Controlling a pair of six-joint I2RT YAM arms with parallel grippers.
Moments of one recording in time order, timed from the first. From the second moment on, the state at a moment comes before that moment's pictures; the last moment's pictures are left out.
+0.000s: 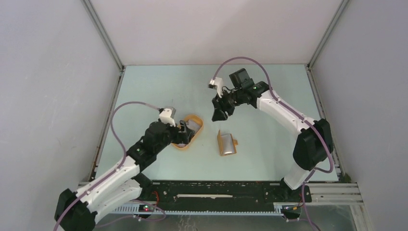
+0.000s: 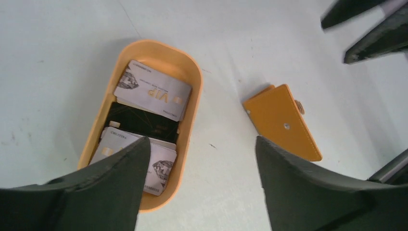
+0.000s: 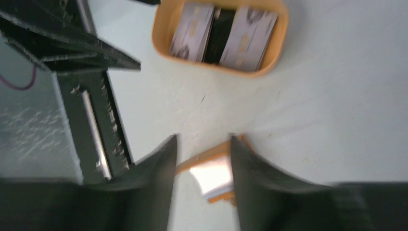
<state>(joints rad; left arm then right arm) -0.63 0.83 0.48 -0.08 -0.06 -0.42 0.56 1.71 1.48 -0.74 -0.71 -0.29</state>
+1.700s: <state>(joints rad) -0.33 0.36 0.66 -0.62 -0.12 -0.38 0.86 2.46 2.23 -0.93 -0.16 -0.12</state>
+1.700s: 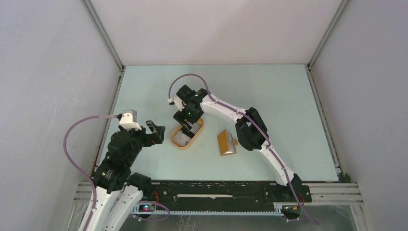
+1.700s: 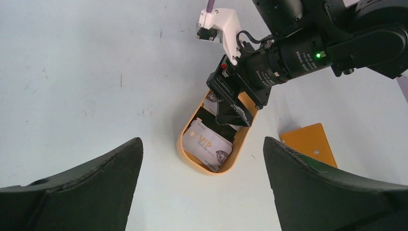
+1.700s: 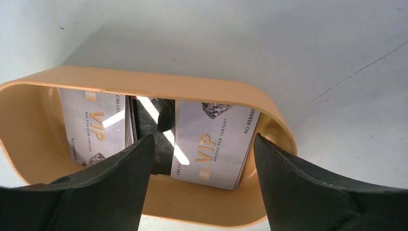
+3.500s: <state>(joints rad) -0.30 0.35 0.64 -0.59 -0.02 -0.40 0.84 2.47 2.22 -0.90 -0.25 -0.15</state>
